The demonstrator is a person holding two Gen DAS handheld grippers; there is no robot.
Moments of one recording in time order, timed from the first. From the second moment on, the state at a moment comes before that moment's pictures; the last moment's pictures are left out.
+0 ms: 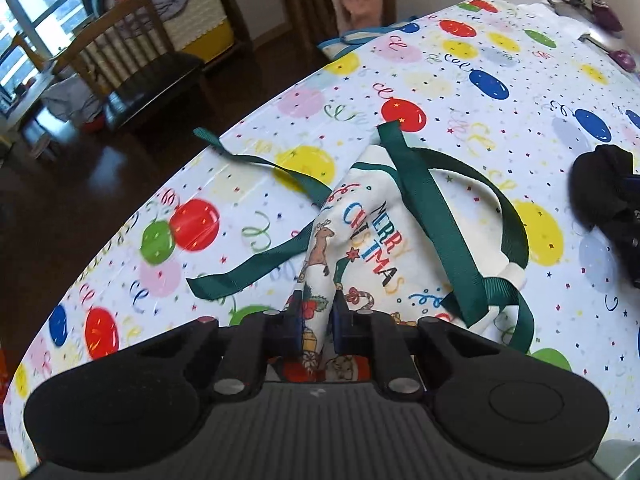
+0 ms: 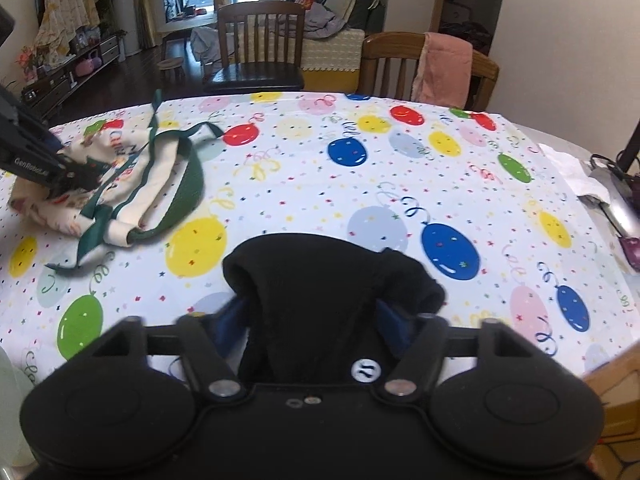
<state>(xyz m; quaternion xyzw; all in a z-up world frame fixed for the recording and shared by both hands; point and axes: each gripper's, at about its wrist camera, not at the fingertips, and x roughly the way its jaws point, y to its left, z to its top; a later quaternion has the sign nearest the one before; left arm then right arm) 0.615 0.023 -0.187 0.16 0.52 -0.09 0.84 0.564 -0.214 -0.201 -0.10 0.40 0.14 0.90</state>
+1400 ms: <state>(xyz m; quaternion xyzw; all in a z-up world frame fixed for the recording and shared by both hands) 0.428 0.031 0.027 0.02 0.40 -0.04 0.92 0.421 -0.234 -0.043 -0.04 0.31 0.24 0.92</state>
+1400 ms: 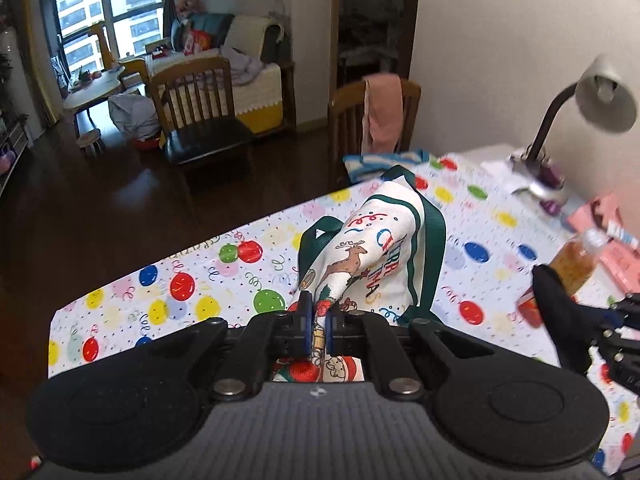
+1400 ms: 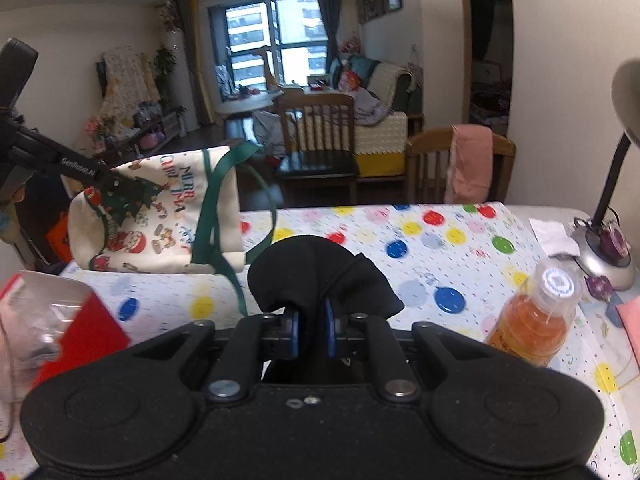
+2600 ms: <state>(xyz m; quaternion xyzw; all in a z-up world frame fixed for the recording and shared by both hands) 0.188 0.226 0.036 -0.12 0.36 0.12 0.92 0.312 -0.014 0.003 -0.08 0.28 0.44 0.85</state>
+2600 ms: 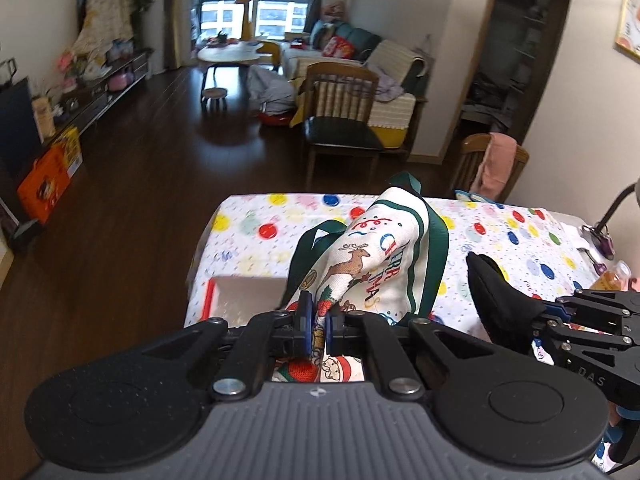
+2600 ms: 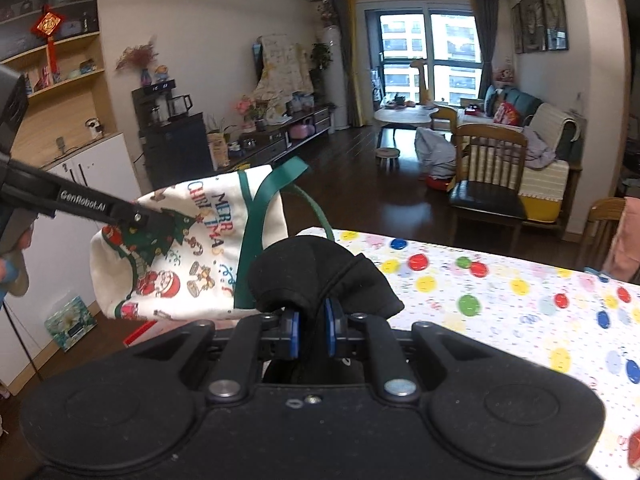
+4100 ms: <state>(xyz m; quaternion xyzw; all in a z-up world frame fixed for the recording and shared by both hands) 0.186 0.263 -0.085 -0.14 0.42 0.17 0.88 0.301 0.081 -0.093 -0.14 0.38 0.40 0.82</state>
